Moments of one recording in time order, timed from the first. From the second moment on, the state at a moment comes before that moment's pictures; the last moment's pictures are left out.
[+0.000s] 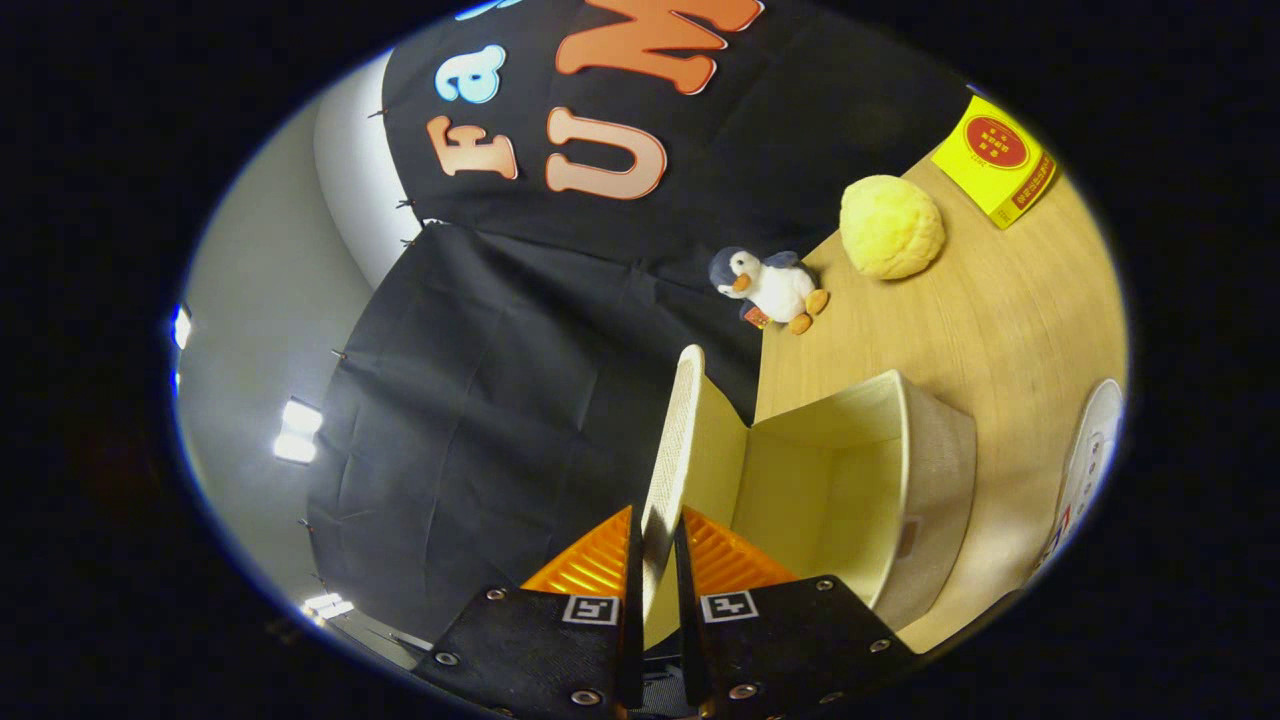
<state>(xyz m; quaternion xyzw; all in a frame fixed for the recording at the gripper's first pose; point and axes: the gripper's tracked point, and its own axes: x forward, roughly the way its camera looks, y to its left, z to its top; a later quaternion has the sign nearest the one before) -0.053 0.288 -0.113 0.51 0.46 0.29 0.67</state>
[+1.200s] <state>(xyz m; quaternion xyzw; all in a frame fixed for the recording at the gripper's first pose) -0.055 0.481 -0.107 0.41 0.49 0.31 0.70</state>
